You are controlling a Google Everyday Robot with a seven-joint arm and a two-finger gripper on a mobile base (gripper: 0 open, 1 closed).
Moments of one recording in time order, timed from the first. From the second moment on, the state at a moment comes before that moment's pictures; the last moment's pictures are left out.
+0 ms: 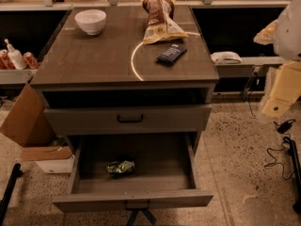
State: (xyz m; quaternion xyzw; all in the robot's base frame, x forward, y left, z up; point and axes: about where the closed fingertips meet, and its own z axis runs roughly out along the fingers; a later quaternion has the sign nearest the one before) arm 0.438 -0.216 0.977 -0.60 0.78 -0.04 0.16
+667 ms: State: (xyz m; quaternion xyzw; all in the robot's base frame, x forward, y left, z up) arm 0.438 -0.215 0.978 -0.60 0.78 -0.03 0.17
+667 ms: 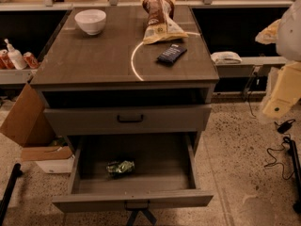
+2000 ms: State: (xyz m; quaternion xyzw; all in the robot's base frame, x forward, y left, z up) arm 0.434 -0.178 0.880 -0.61 0.75 0.07 0.24
